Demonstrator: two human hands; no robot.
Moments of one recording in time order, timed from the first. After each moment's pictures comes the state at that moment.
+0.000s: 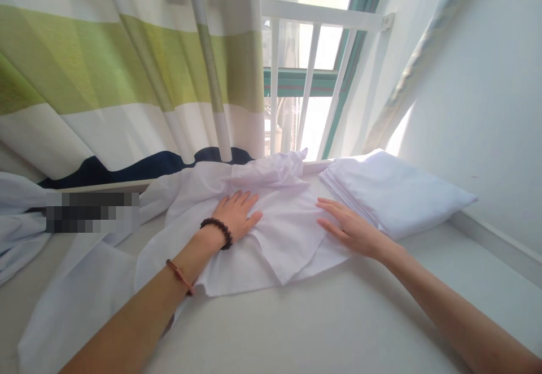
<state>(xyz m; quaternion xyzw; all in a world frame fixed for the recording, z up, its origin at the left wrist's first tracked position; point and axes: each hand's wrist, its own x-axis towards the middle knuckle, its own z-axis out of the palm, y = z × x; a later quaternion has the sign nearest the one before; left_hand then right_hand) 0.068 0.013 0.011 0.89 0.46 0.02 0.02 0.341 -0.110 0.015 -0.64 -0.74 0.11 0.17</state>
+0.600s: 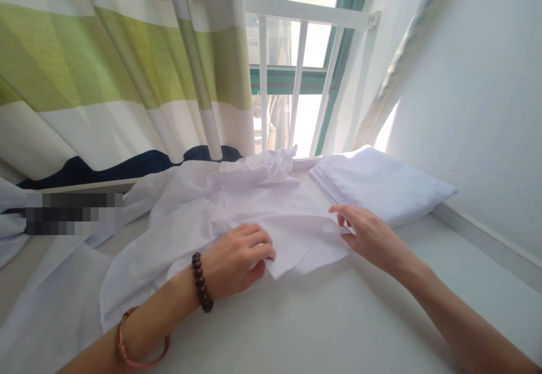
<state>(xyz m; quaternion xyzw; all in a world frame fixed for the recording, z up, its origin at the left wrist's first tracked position) 0.075 -0.067 0.035 0.98 0.11 0.14 0.09 0.364 -0.155 0.024 -0.63 -0.75 -0.03 0.20</state>
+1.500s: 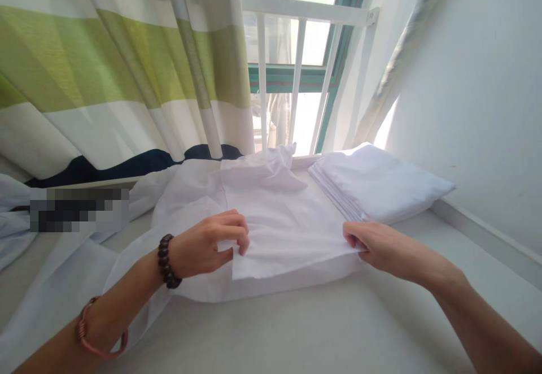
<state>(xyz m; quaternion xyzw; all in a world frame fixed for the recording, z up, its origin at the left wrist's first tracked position) 0.045 -0.048 0.061 0.96 0.09 0.16 0.20 0.365 -0.183 0.050 -0.66 -0.74 0.14 0.01</state>
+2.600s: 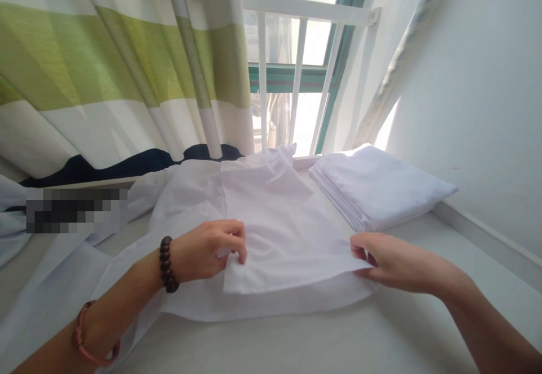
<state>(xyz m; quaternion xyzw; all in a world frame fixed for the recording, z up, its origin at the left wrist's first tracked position) 0.040 -0.044 0.052 0.97 0.14 0.08 0.19 0.366 -0.188 0.054 -0.69 -0.70 0.21 -0.03</state>
